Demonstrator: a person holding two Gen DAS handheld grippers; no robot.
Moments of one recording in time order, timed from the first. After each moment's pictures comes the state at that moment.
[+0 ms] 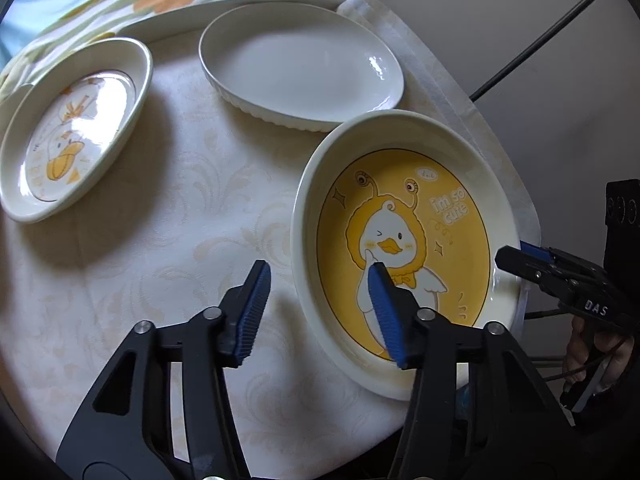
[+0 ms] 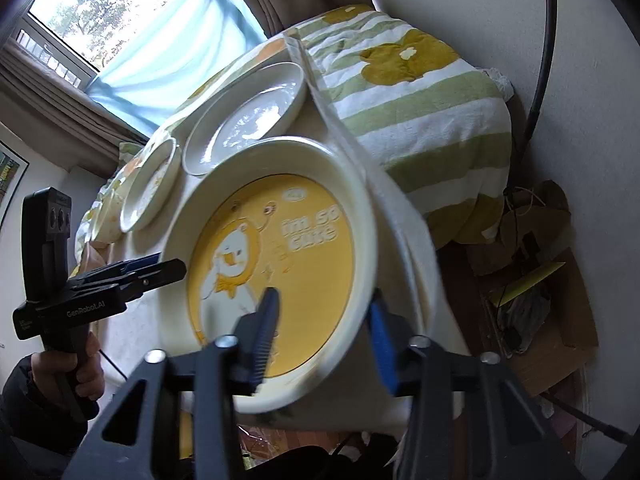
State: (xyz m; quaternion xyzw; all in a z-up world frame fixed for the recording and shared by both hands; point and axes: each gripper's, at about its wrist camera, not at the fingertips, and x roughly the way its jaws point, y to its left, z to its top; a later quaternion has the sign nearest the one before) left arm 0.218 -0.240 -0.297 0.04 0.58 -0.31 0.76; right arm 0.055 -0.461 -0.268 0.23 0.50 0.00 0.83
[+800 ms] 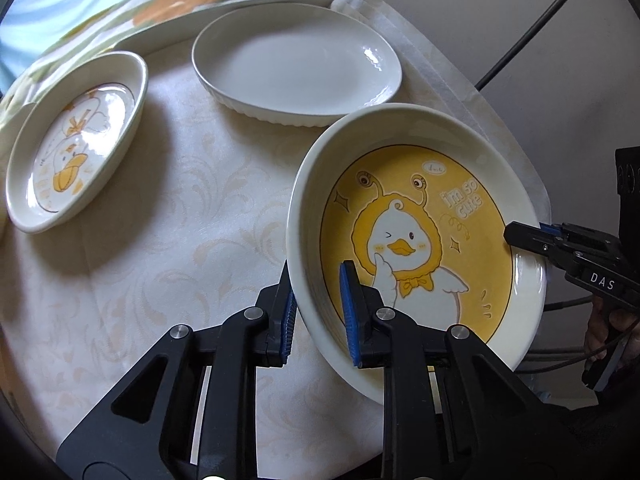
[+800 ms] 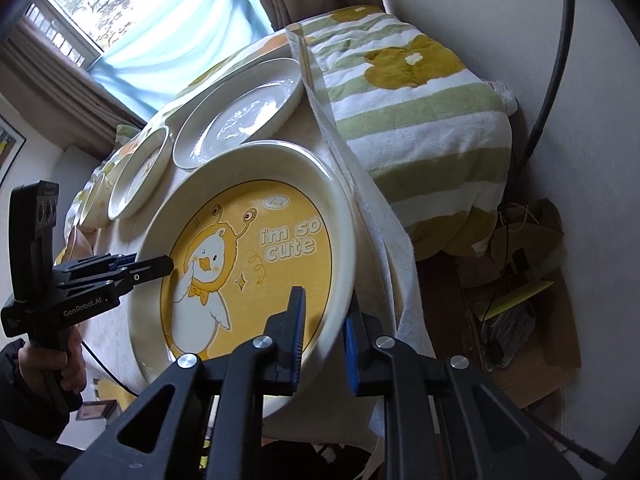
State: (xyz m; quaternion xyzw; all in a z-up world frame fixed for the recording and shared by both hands) left arm 0.206 -0.251 -0.296 0.08 0.56 -0.30 0.77; right arm 0.062 -0.464 -0.270 0.18 0.51 0.01 0.84
